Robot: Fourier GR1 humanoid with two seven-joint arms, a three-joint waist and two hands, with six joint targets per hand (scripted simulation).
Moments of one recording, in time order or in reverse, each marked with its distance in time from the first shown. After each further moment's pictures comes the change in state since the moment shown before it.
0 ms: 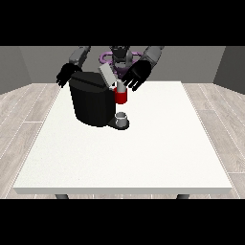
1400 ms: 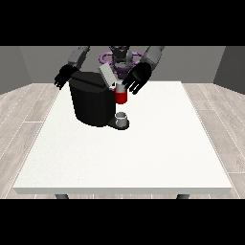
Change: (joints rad) left arm -0.008 -0.003 -0.004 0.016 -0.038 -0.020 -0.007; right arm 0.014 -0.022 -0.029 0.018 -0.016 0.014 -0.029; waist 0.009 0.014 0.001
